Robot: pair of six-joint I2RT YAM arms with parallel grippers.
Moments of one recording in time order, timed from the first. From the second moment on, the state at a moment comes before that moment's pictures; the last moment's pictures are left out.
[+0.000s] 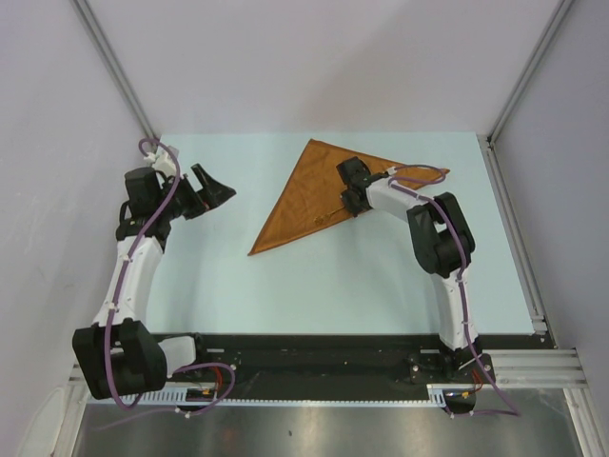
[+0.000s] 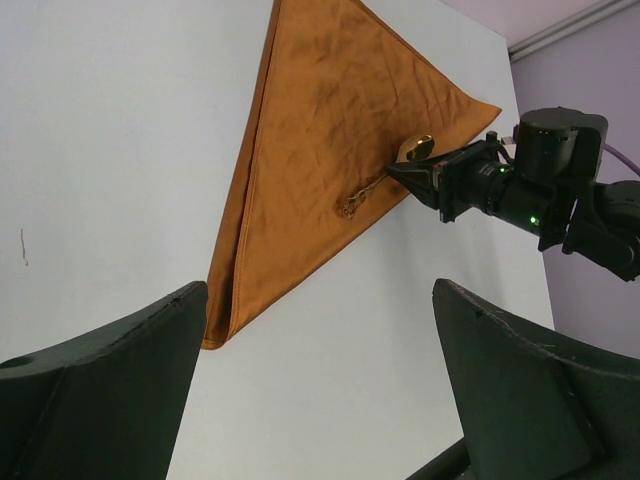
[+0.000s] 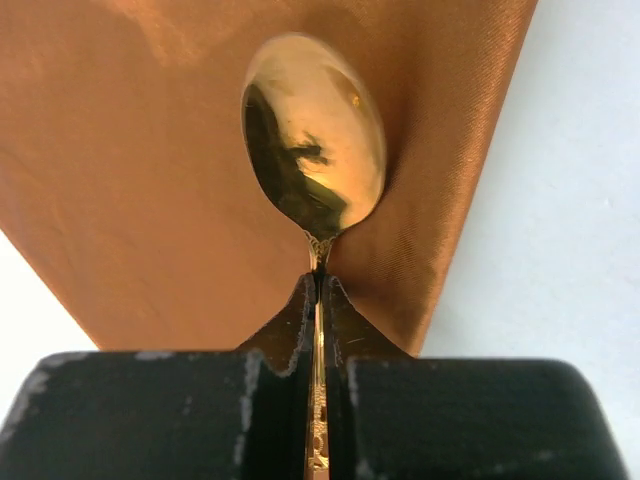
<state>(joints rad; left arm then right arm) 0.15 1.18 0.96 -0.27 0.61 -0.44 0.49 2.18 1.61 -0.48 0.35 1.48</state>
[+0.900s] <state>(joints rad) 0.15 1.20 0.96 -0.27 0.64 -0.45 0.45 2.21 1.63 -0.44 0.33 1.57</state>
